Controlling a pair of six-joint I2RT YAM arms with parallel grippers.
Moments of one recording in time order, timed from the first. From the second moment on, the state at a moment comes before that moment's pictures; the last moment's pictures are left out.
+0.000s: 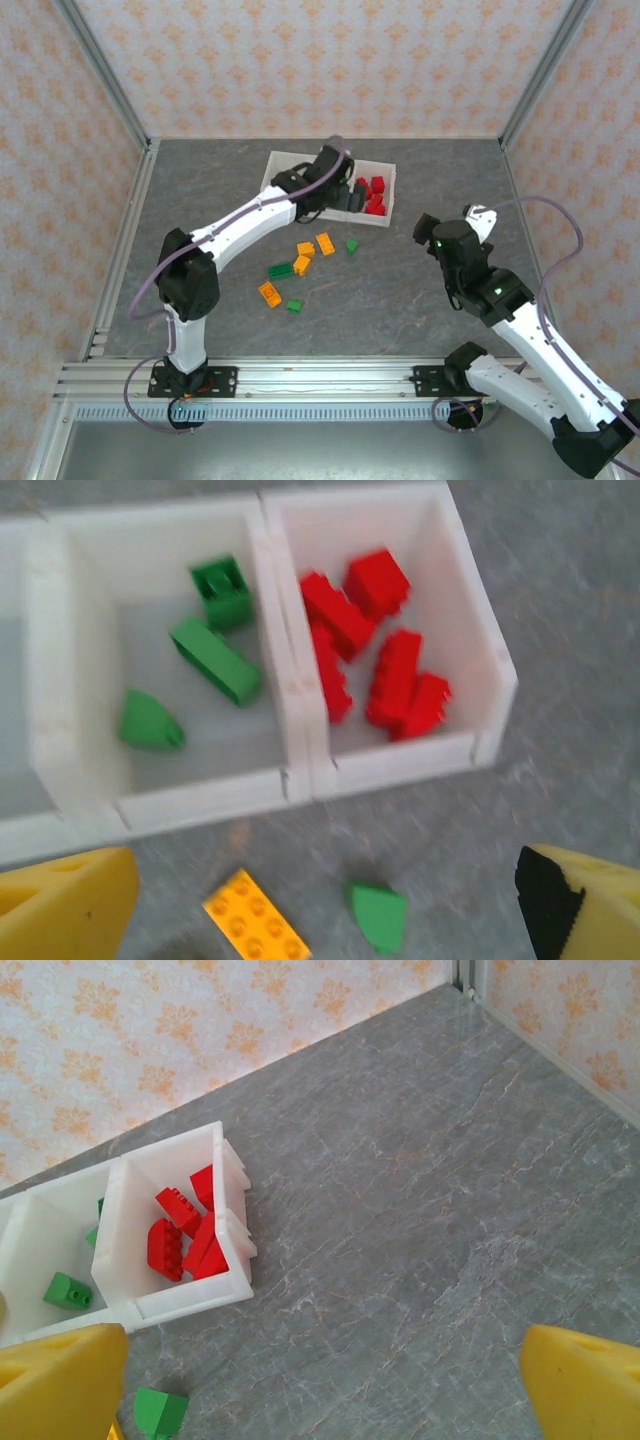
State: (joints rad) left arm -0.69 1.91 1.69 -0.66 -0.18 -0.39; right arm 0.56 0.79 0.87 -0.71 0.63 0.73
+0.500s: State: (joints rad) left arm -0.79 1.97 1.52 -0.67 -0.14 -0.46; right arm 0.56 0.85 0.87 -0.68 0.58 0.74
